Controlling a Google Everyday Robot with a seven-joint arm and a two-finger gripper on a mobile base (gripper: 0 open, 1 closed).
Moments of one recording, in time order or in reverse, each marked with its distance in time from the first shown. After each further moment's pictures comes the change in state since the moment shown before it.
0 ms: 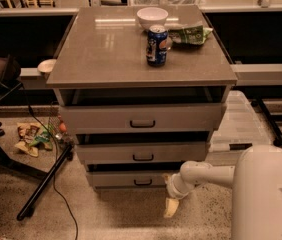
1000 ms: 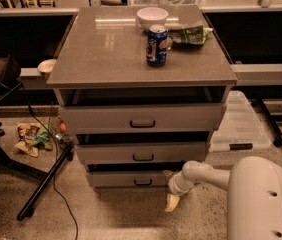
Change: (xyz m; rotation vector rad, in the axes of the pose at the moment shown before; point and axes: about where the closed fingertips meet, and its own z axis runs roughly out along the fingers) arm 0.031 -0.043 0.037 0.064 -0.041 -0.044
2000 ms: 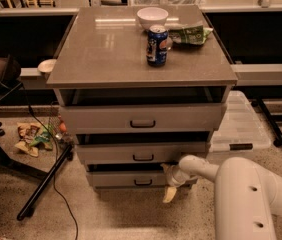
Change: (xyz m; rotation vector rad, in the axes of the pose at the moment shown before) arm 0.010 -0.043 0.023 0.022 0.011 -0.029
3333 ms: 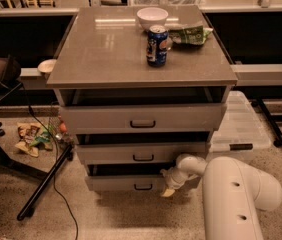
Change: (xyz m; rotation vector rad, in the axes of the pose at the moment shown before) arm 0.015 0.016 0.025 -0.109 0.049 0.039
